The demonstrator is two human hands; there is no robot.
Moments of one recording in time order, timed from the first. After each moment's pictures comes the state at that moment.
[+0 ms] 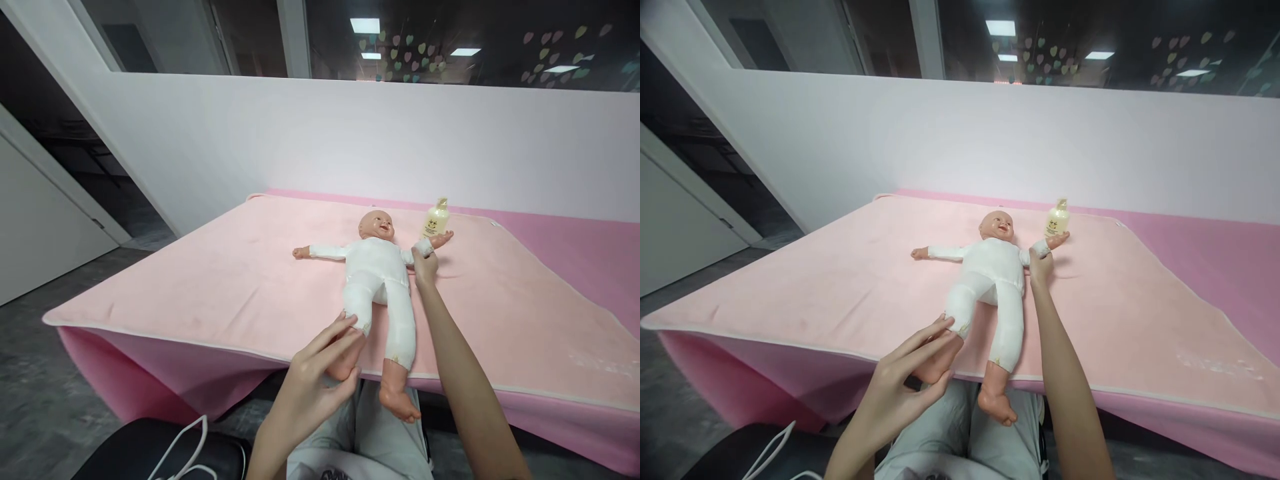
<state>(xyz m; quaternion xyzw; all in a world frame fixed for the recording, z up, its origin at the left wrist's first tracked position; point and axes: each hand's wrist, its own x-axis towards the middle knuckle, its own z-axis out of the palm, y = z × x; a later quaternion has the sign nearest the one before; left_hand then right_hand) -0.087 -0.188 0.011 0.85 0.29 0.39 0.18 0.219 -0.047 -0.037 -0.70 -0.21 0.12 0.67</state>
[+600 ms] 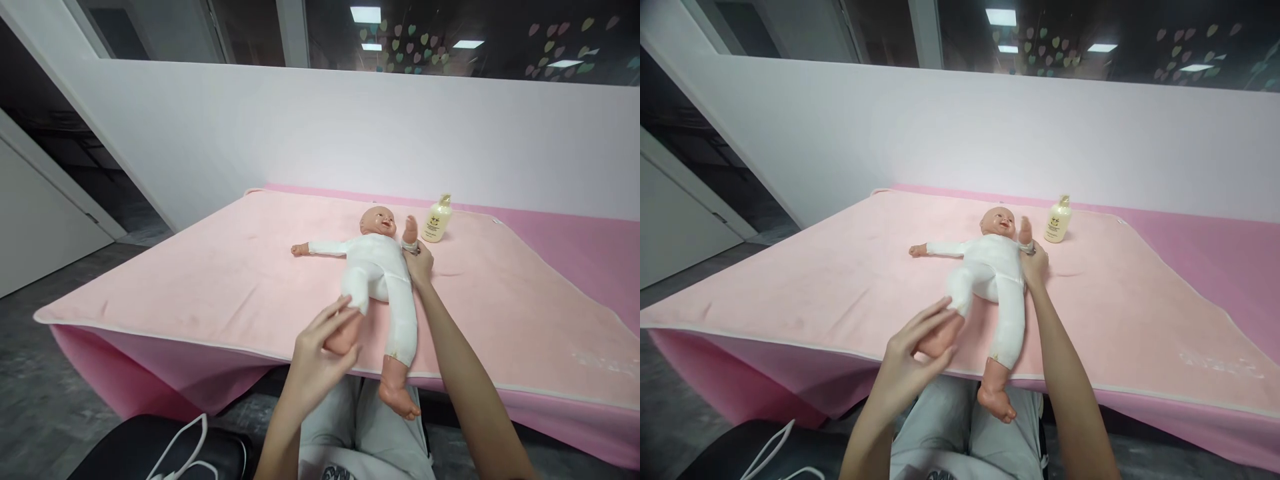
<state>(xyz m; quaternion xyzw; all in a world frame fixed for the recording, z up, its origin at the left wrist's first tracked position) -0.075 -0.166 0.006 0.80 0.35 0.43 0.24 0.210 -0.048 -0.037 -0.72 -0.41 0.02 0.57</state>
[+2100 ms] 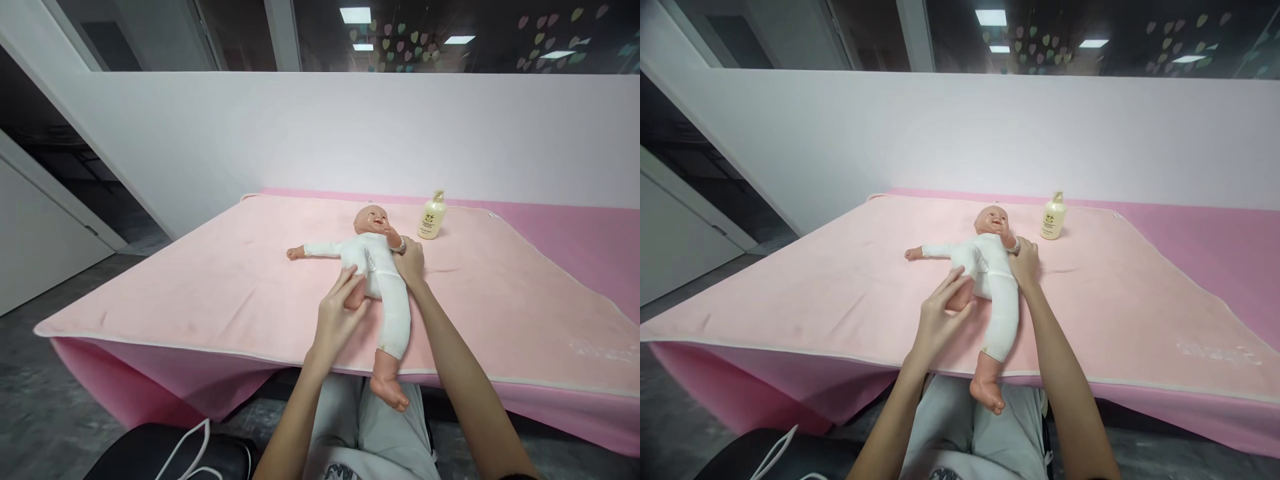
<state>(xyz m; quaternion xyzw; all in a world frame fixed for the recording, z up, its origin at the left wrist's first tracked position) -0.027 -0.119 -0.007 0.80 0.33 0.45 0.20 0.196 -0.054 -0.027 -0.73 -0.51 -0.06 0.45</state>
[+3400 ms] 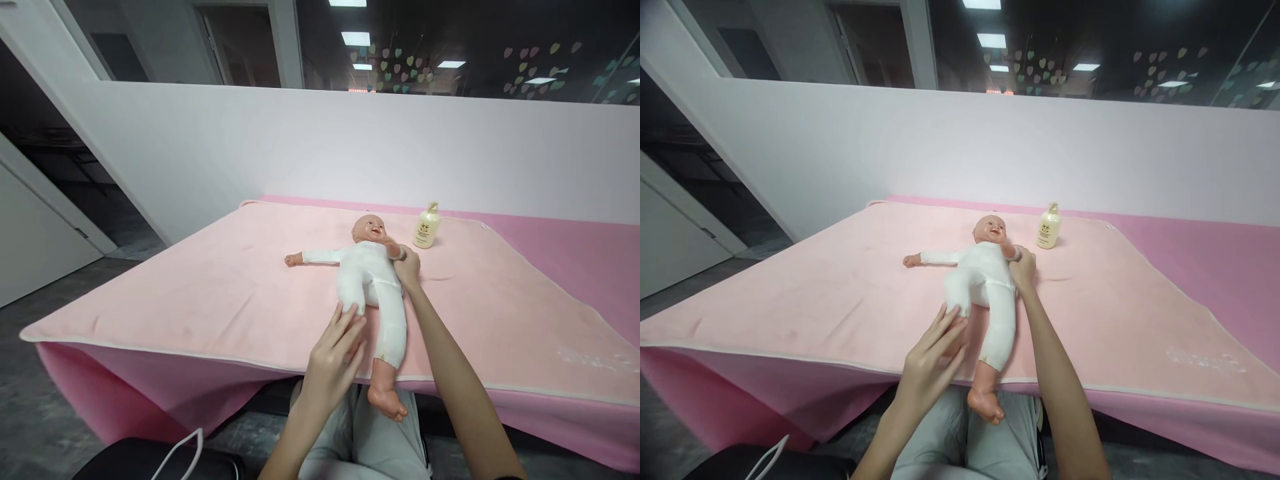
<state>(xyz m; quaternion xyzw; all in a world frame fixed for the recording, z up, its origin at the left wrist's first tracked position) -0.051 -0.162 -0.026 0.86 0.30 0.42 0.04 0.201 -0.049 -0.029 -0.70 -0.46 0.02 0.54</state>
